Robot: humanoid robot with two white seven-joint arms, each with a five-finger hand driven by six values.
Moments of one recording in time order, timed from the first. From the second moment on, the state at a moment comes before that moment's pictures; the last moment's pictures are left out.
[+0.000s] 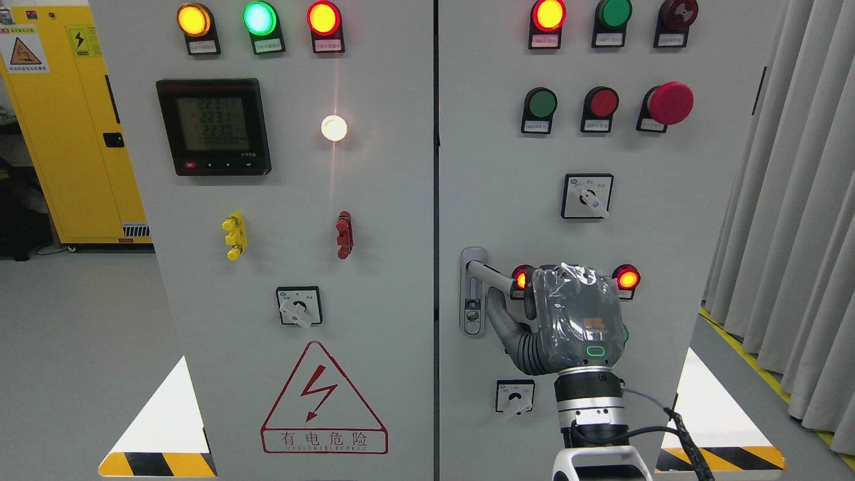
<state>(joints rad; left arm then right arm) -0.04 -0.11 -0.09 -0.04 0.15 -0.05 -0.03 -0.50 0.14 0.19 -1.78 1.47 0.18 -0.02</state>
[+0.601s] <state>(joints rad) -0.04 -0.11 -0.09 -0.04 0.15 -0.05 -0.03 -0.50 0.14 0.19 -1.78 1.47 0.18 -0.02</state>
